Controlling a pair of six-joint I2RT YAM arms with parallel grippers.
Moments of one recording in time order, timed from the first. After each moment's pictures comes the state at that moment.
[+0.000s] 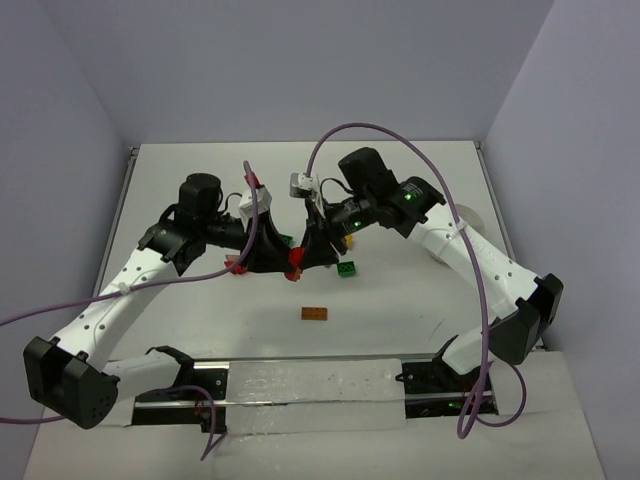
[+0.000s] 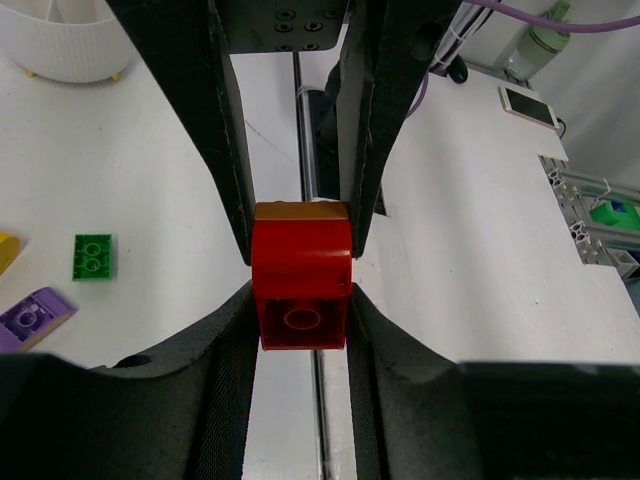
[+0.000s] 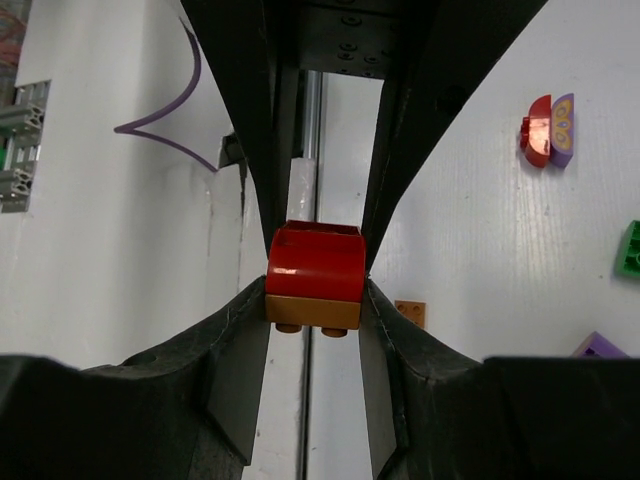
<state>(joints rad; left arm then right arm) -0.48 1.16 1.06 -0.39 1.20 0.12 0.73 1.46 1.56 -0.88 -0.89 -0.30</state>
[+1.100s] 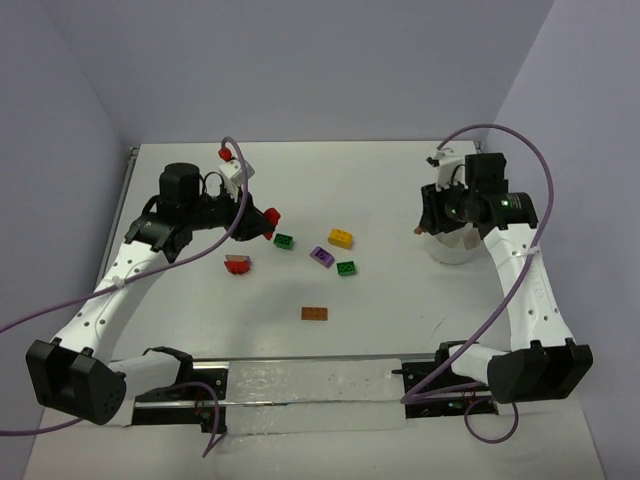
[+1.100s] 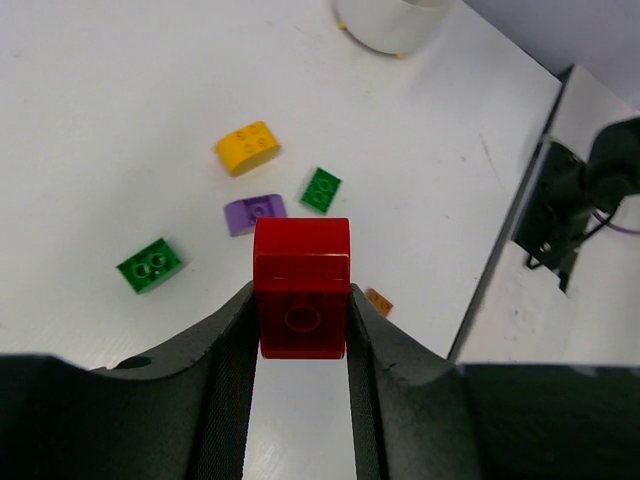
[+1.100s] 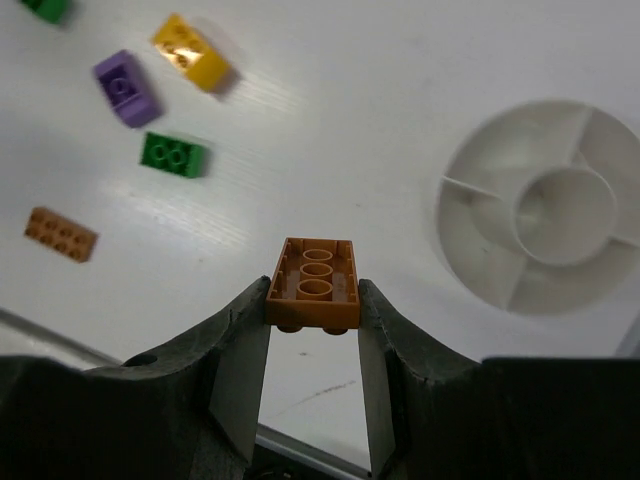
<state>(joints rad) -0.34 1.18 1.10 -0.41 0.74 0.03 0.04 1.20 1.32 -1.00 -0.29 -0.24</state>
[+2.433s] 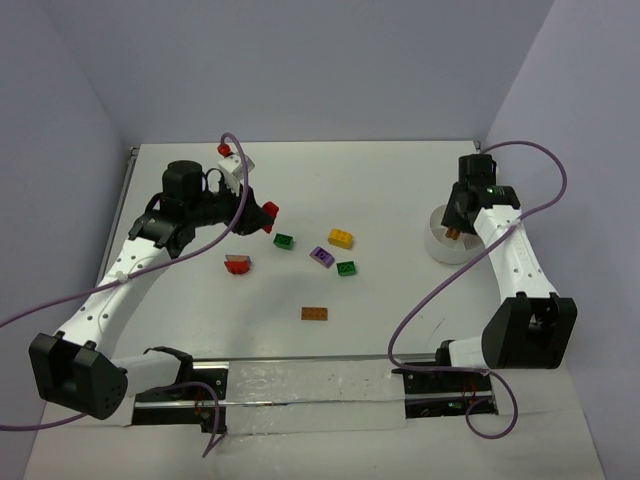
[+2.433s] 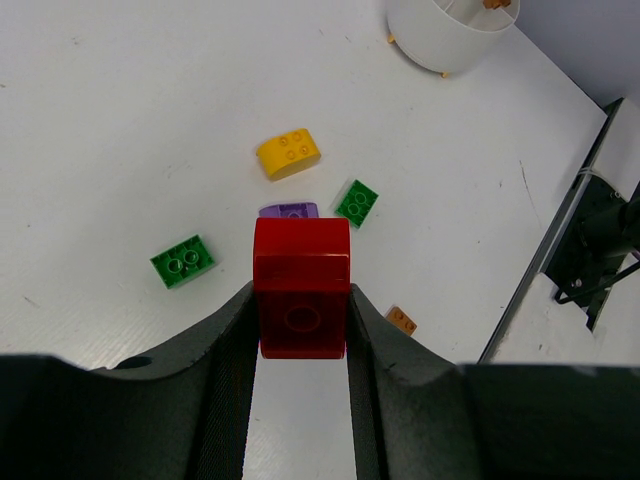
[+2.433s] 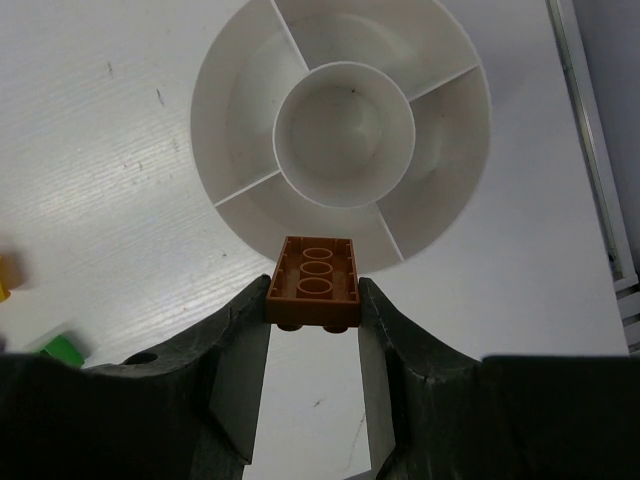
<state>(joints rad) -0.35 1.21 1.10 -0.37 0.63 -0.02 -0.05 1.36 1.22 -0.87 0.24 0.30</state>
